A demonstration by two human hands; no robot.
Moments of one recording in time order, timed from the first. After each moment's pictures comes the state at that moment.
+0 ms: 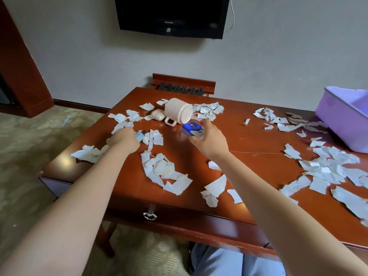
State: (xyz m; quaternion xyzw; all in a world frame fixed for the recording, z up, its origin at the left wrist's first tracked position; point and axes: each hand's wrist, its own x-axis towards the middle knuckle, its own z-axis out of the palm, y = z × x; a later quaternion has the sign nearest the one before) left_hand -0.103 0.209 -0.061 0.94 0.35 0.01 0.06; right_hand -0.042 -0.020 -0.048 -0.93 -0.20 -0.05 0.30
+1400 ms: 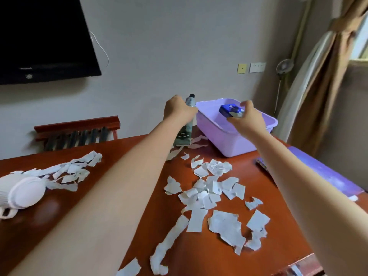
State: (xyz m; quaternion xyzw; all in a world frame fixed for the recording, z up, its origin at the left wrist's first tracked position) left_hand 0.139 -0.261 0.084 0.90 -0.03 0.13 0.41; right_hand 0.095 -0.440 0.051 -0.90 0.14 -0.24 0.33
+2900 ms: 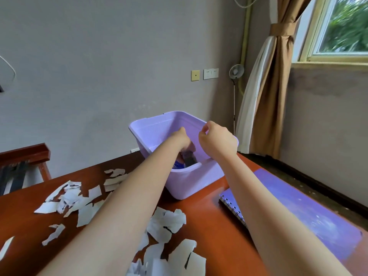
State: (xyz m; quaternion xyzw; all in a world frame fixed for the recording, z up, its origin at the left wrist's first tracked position) left_hand 0.256 -0.457 0.018 0.93 -0.11 -0.17 0.30; right_hand 0.195 -0.544 0.008 -0.92 0.21 -0.25 0.21
